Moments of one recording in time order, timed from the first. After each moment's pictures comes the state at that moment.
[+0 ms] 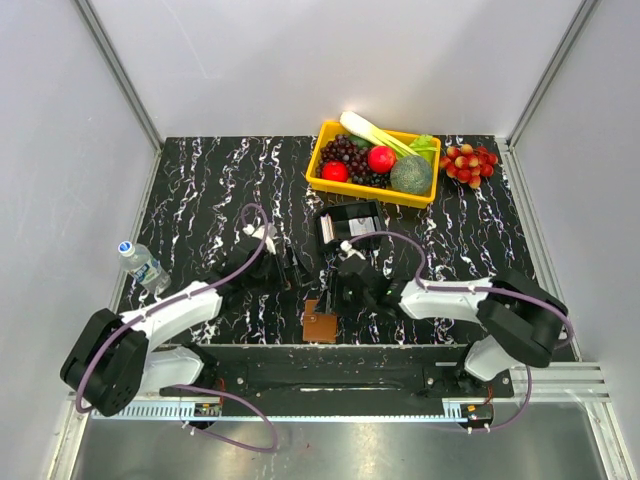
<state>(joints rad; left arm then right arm) -0.57 1.19 0.51 0.00 0.19 -0.77 0.97 1.49 0.68 0.09 -0.09 0.99</state>
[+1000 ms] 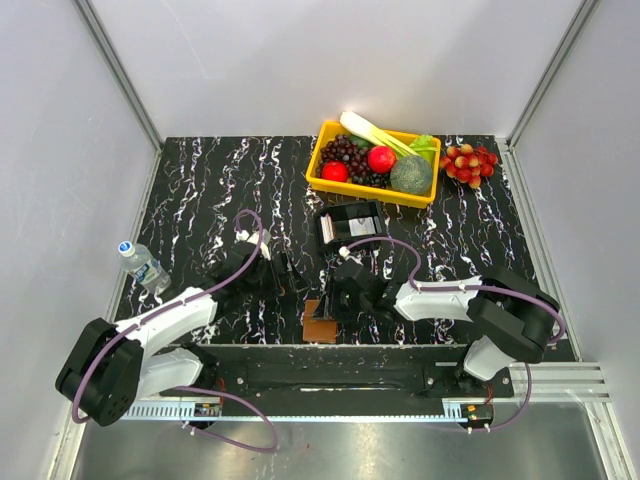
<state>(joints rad) -0.54 1.13 0.45 -0.07 0.19 -0.75 1.01 1.57 0.68 0.12 -0.12 1.09</state>
